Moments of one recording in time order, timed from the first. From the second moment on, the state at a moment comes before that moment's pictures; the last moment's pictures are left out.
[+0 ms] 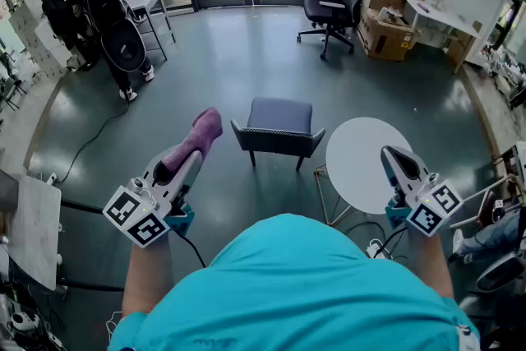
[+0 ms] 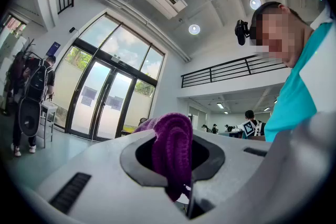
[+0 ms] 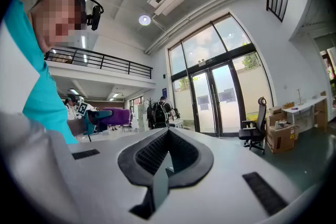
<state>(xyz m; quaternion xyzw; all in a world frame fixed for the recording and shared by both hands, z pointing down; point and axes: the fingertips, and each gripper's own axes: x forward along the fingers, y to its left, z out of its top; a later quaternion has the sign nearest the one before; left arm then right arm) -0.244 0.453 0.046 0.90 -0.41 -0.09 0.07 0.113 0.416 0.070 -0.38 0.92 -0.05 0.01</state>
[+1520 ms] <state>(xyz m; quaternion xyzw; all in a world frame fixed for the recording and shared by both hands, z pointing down) -0.036 0.397 0.054 0.91 -0.38 -0.08 0.13 0.254 0.411 0.081 -0.32 0.95 -0.06 0.01</state>
